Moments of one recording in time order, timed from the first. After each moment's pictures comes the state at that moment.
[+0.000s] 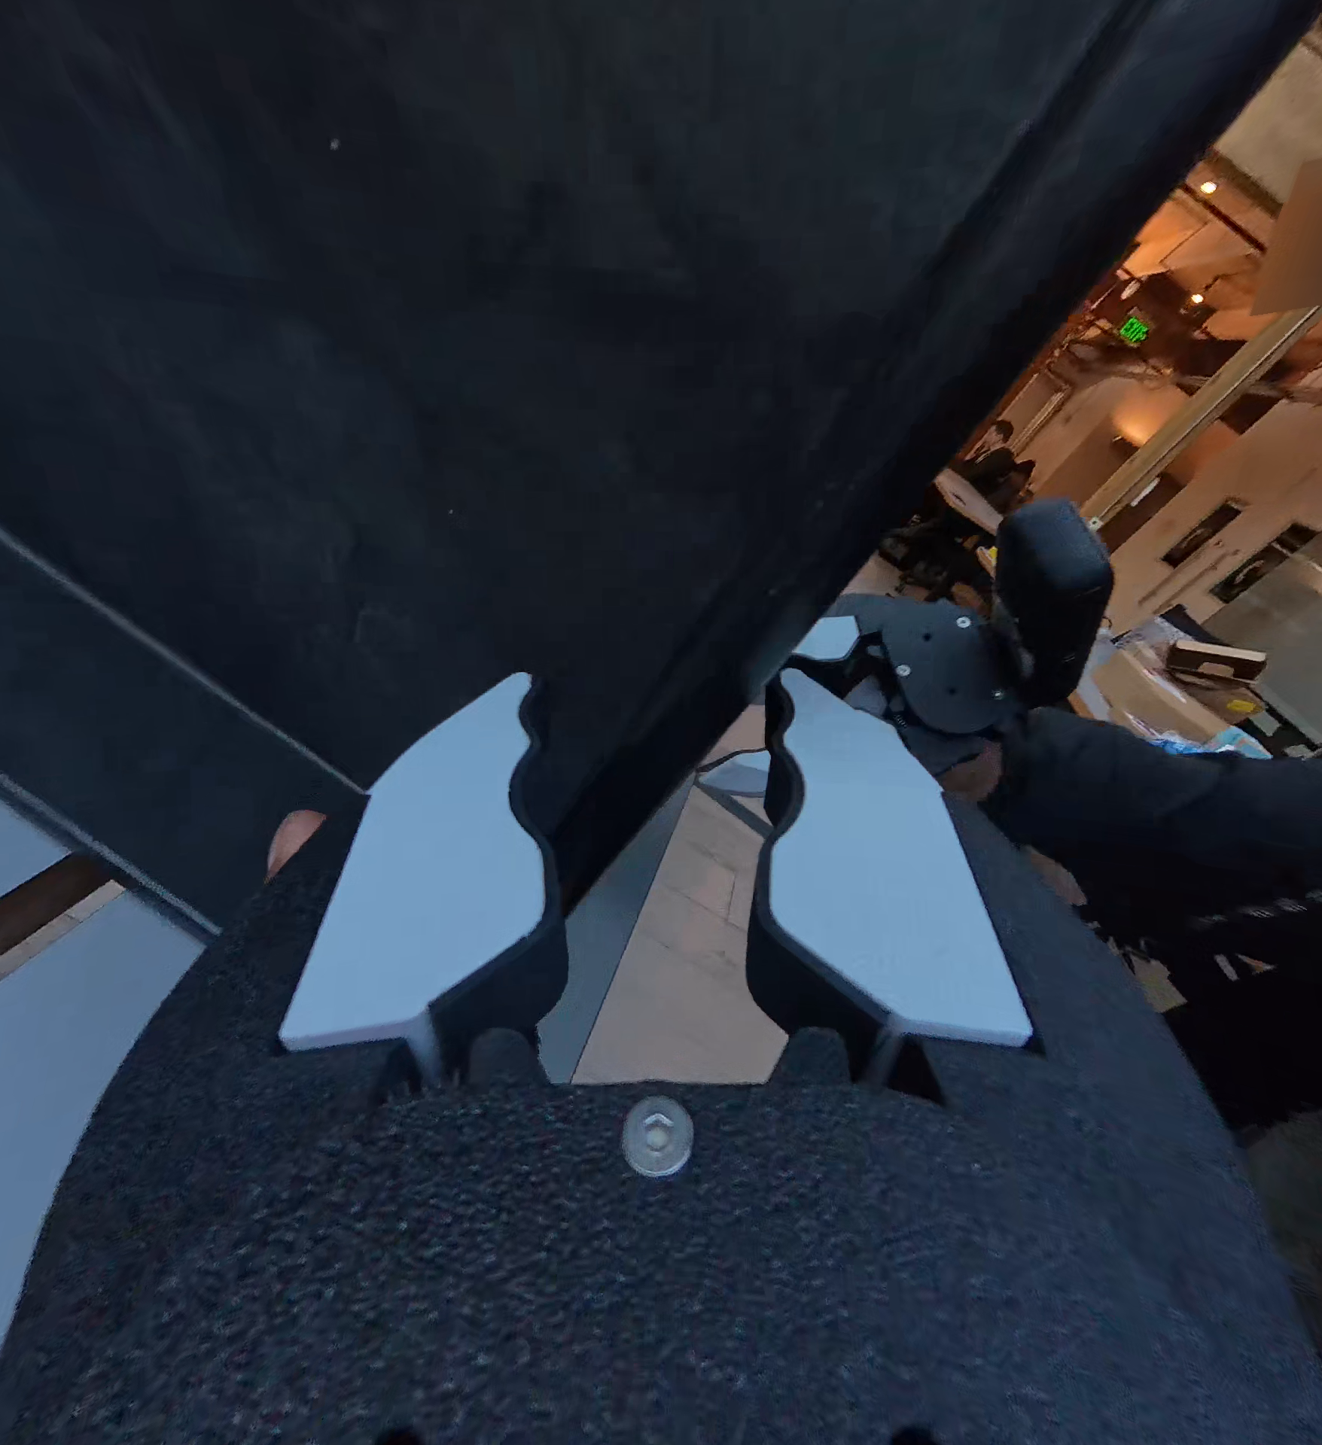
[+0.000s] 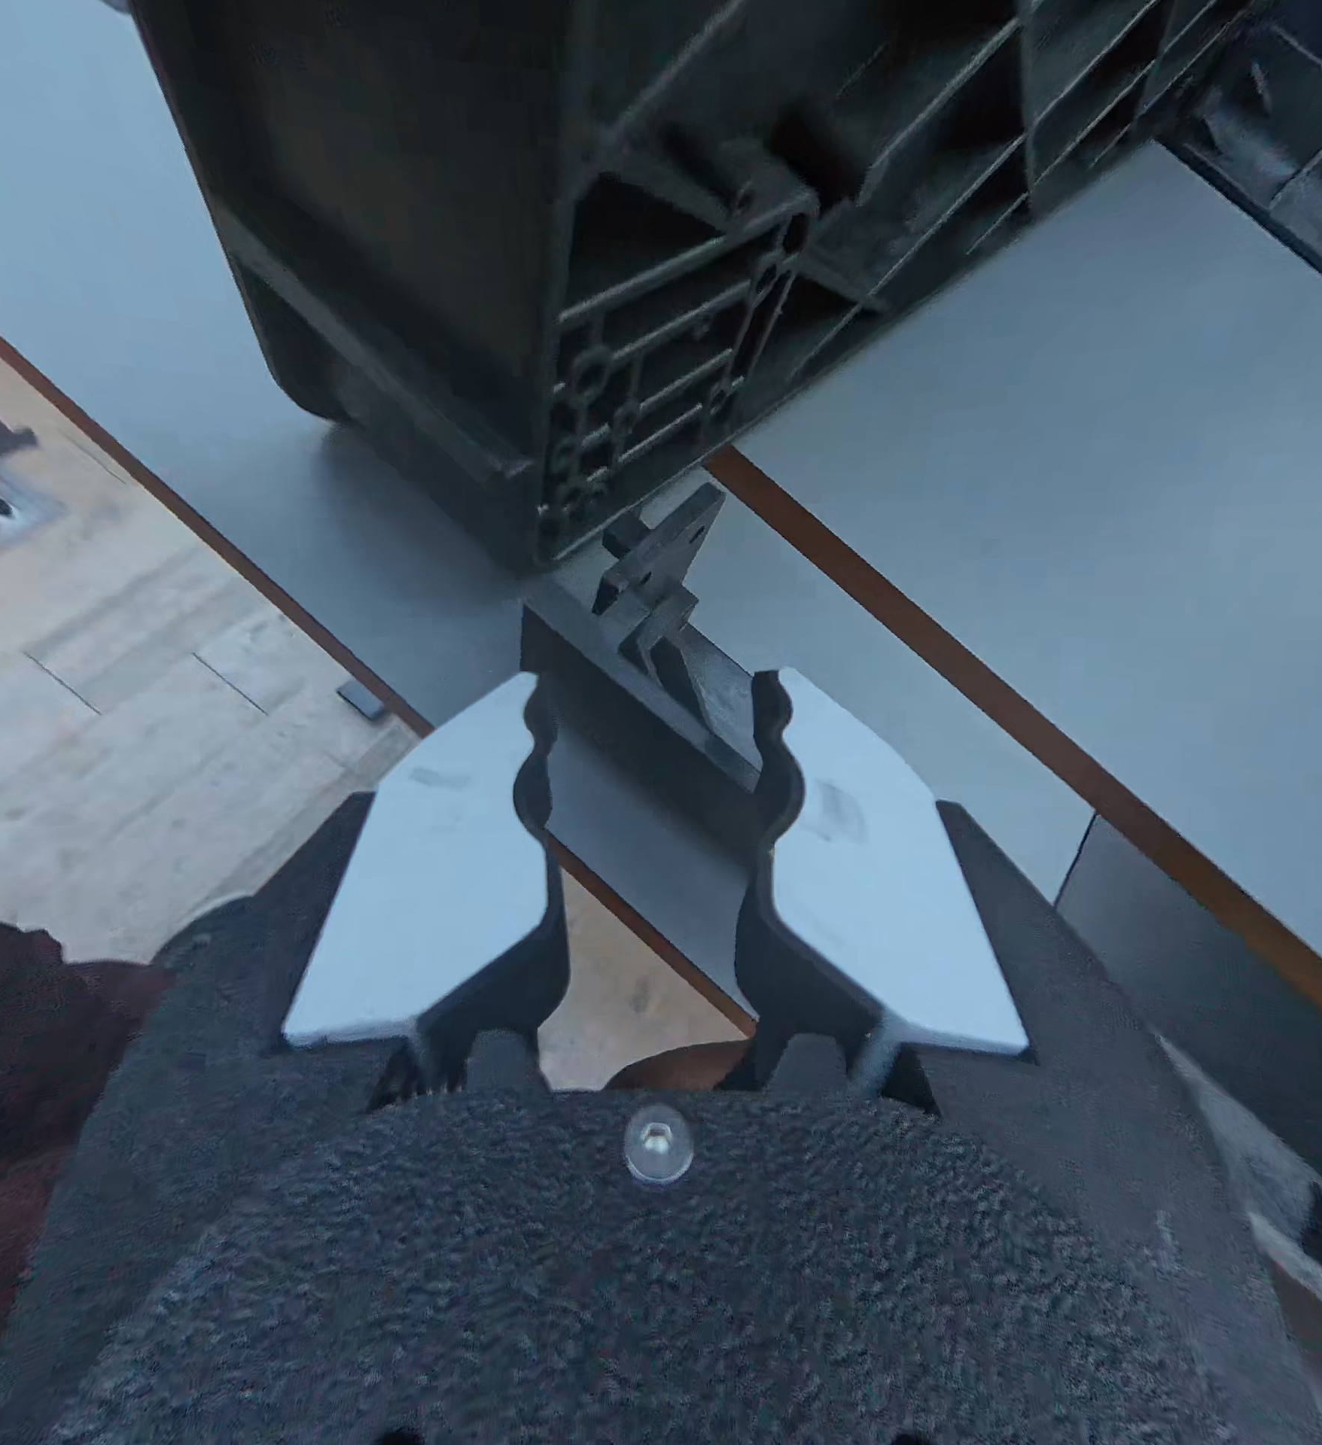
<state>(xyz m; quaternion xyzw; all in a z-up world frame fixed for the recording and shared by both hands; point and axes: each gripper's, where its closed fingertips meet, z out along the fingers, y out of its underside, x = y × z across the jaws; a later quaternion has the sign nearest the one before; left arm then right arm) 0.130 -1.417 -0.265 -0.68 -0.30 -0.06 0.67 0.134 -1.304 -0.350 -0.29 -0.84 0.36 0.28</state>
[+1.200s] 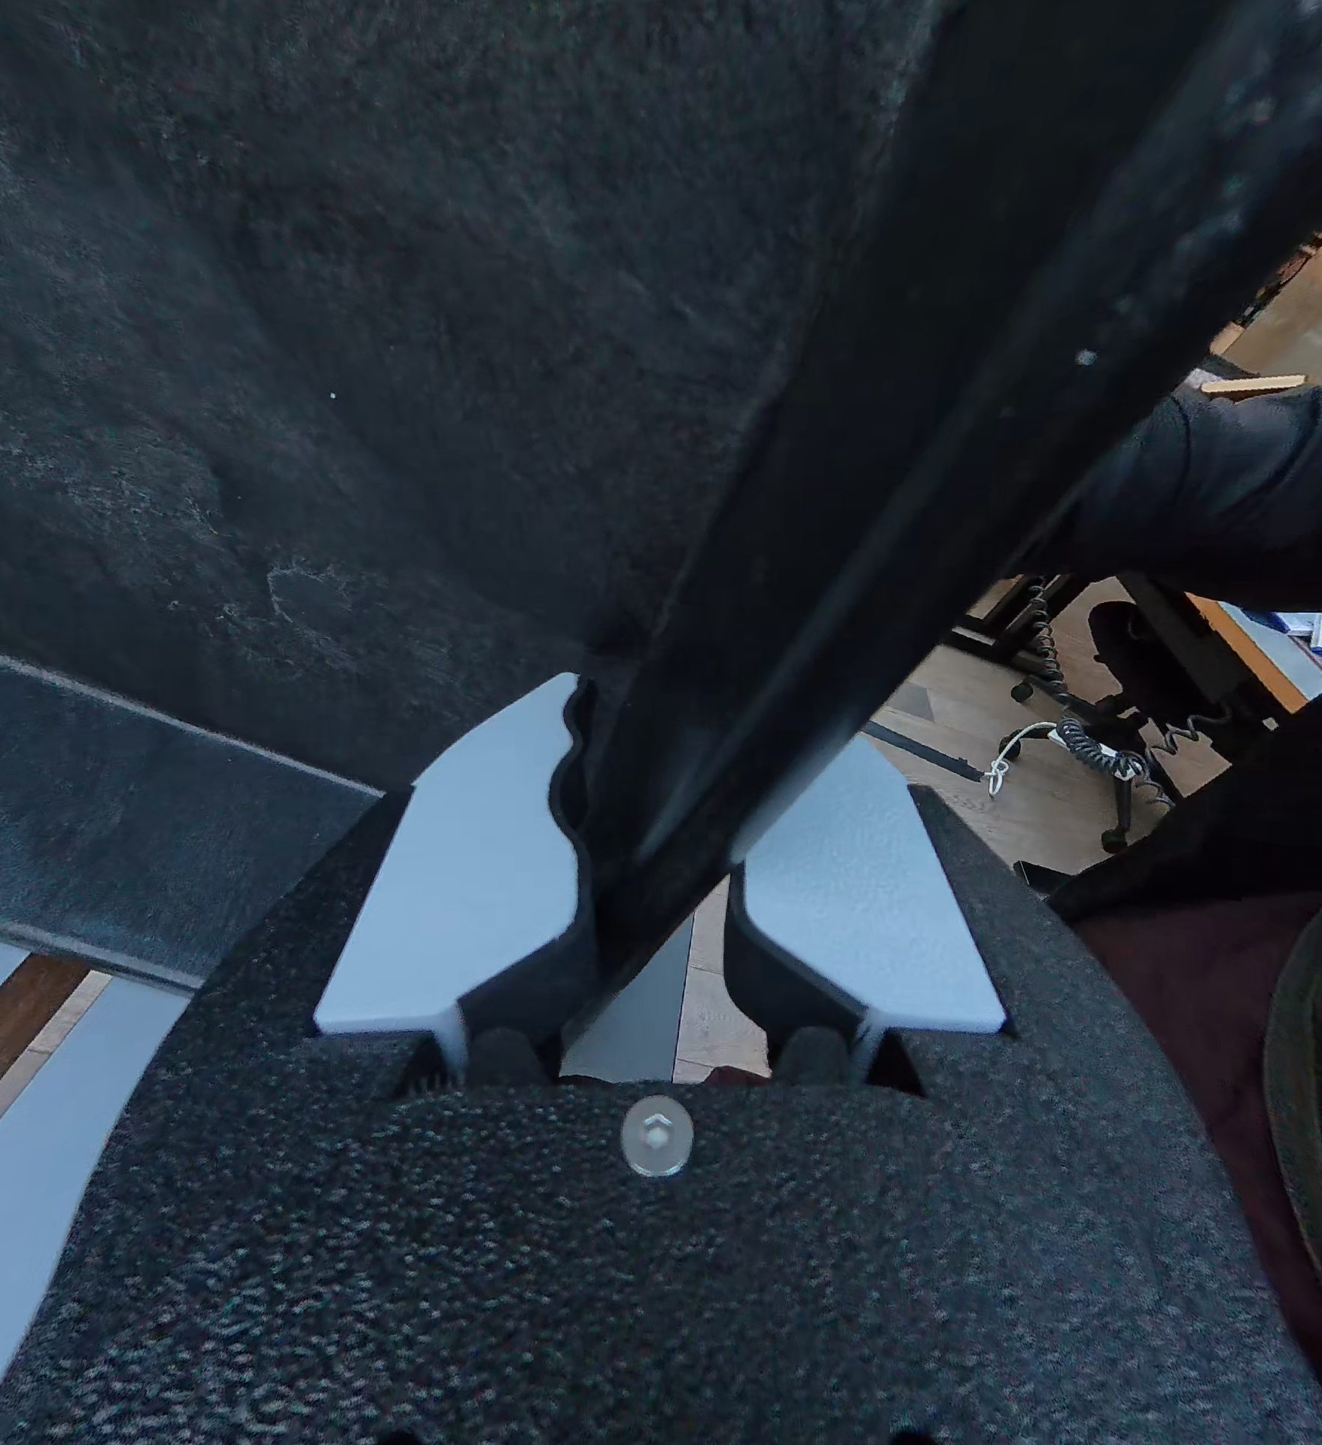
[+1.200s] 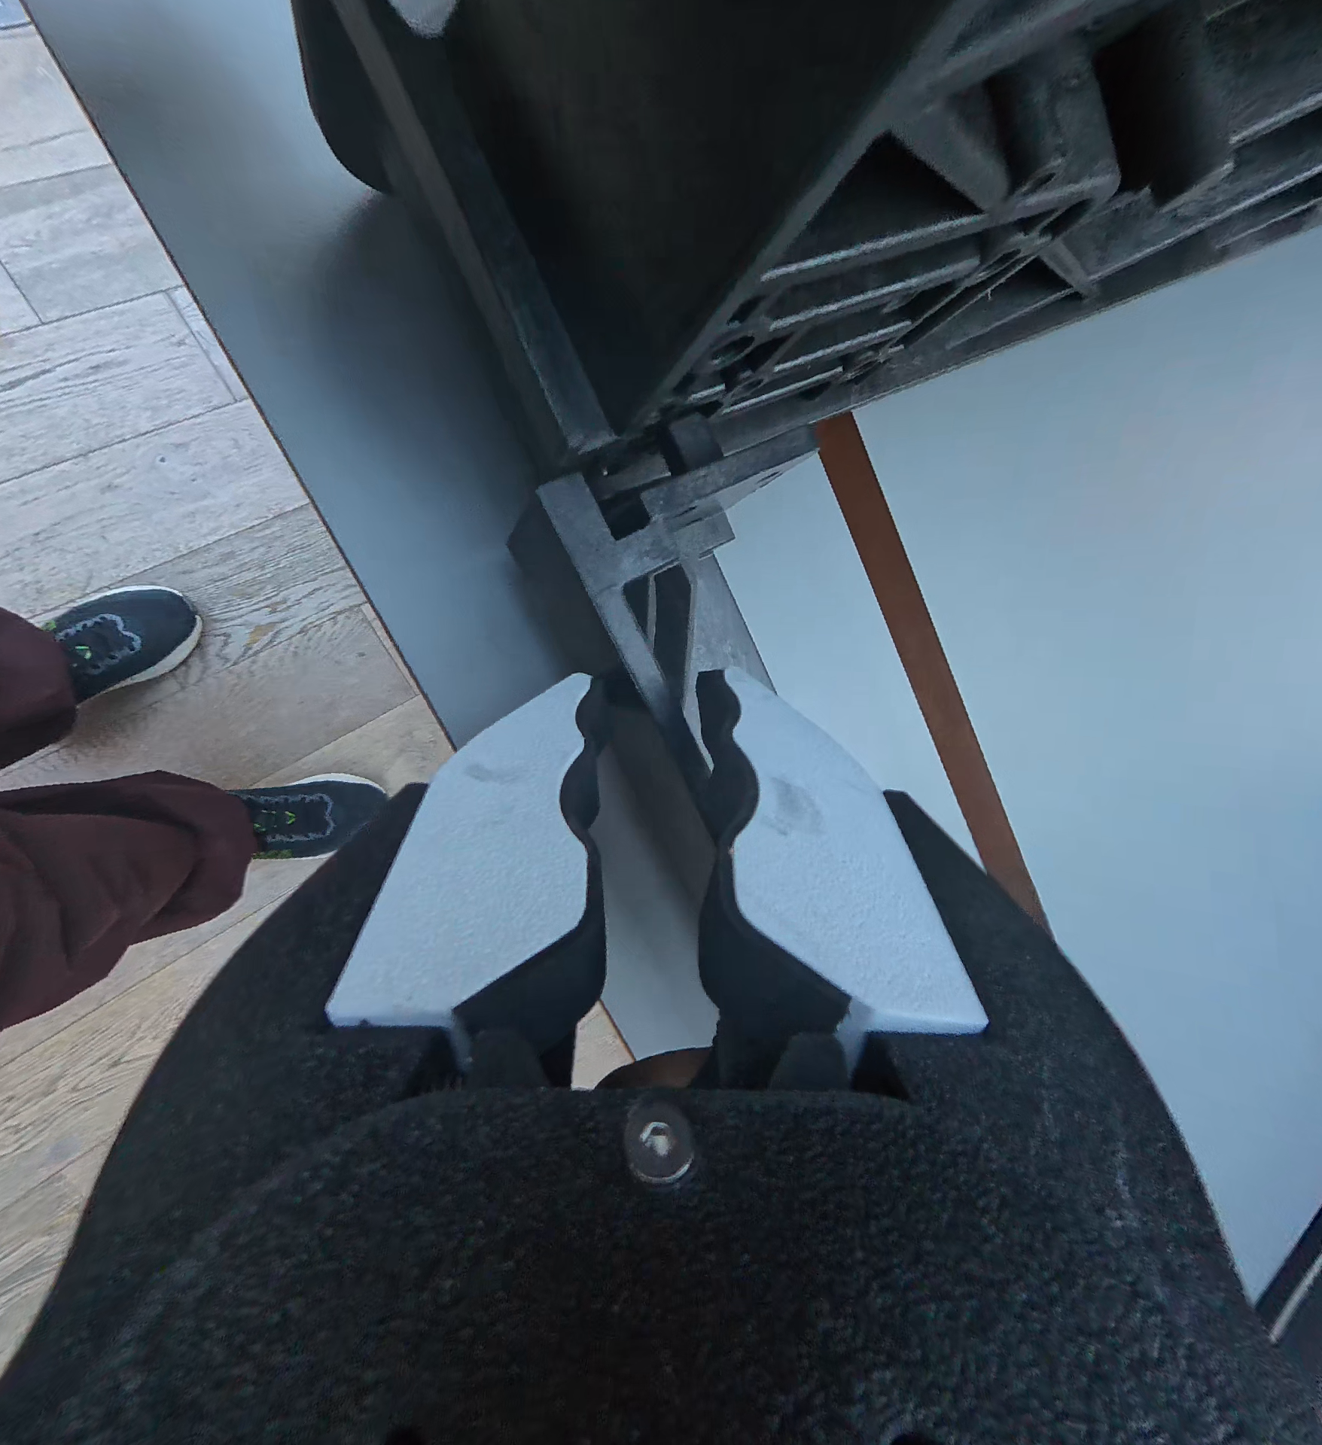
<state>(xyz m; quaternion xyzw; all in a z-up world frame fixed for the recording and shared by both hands) 0.131 -1.375 -0.310 -0.76 -0.19 -0.06 0.61 0.118 -1.298 -0.369 -0.15 -0.93 0.23 0.23</state>
